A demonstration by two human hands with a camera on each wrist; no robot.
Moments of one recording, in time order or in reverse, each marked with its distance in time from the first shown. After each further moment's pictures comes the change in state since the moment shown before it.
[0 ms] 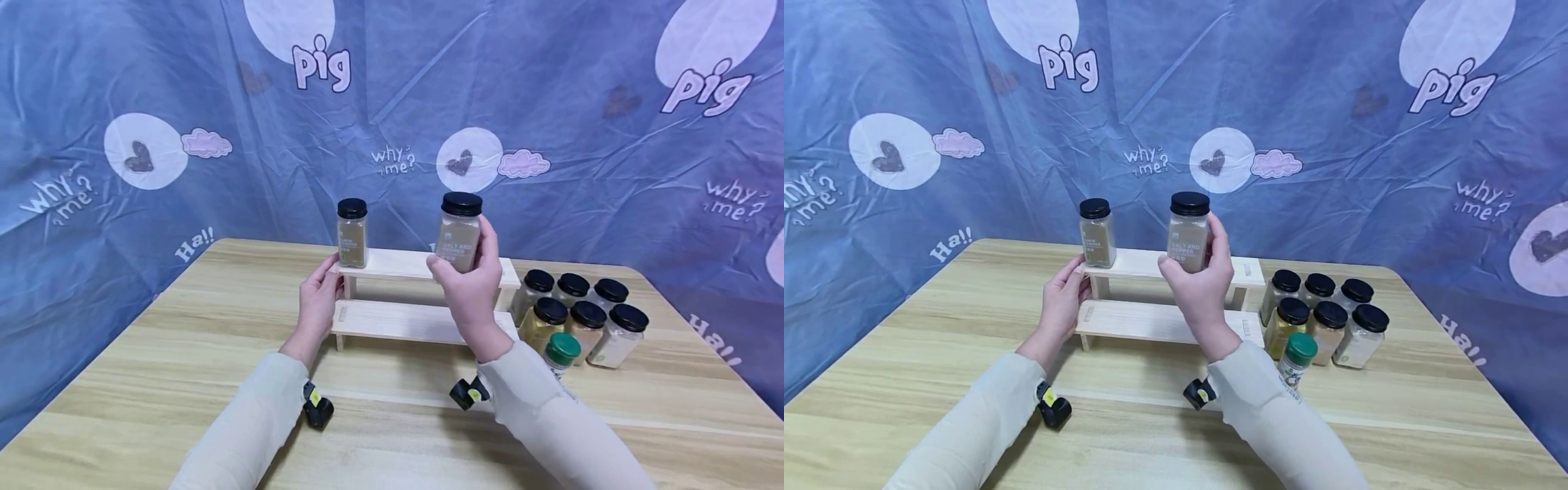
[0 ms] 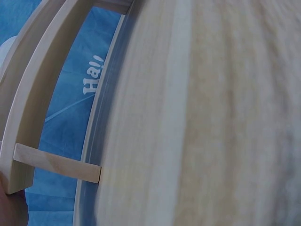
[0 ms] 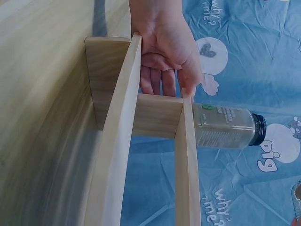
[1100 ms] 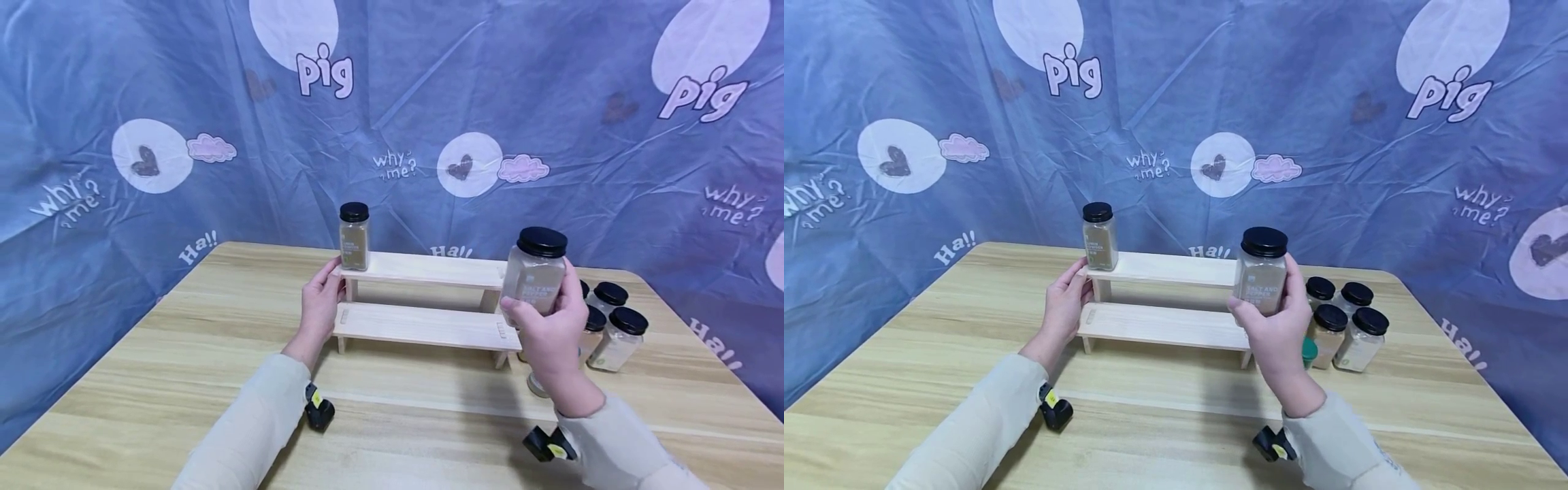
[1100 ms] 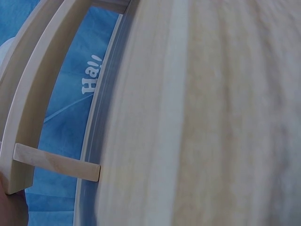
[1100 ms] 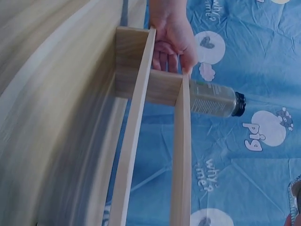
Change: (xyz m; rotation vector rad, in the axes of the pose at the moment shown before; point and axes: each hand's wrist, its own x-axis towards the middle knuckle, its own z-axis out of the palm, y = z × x) left_hand -0.003 0.001 0.001 0.021 0.000 0.024; right_hand -0.022 -0.031 -0.080 0.146 0.058 -0.004
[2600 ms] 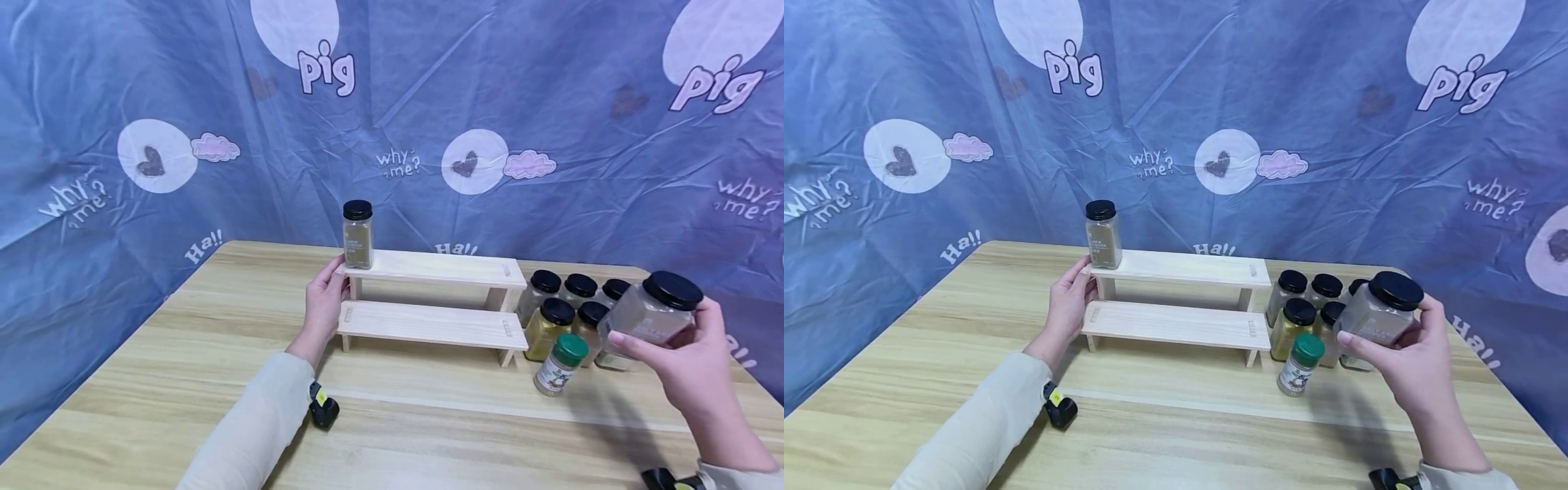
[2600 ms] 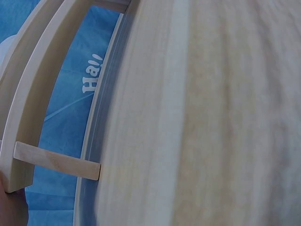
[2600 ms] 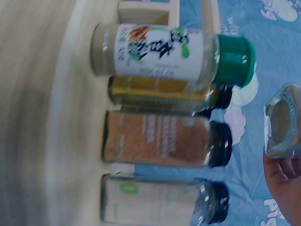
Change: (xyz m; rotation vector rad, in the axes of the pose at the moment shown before) left_hand 0.002 -0.002 0.001 0.014 0.007 -0.005; right_hand 0.018 0.004 -0.159 -0.152 -0.094 0.153
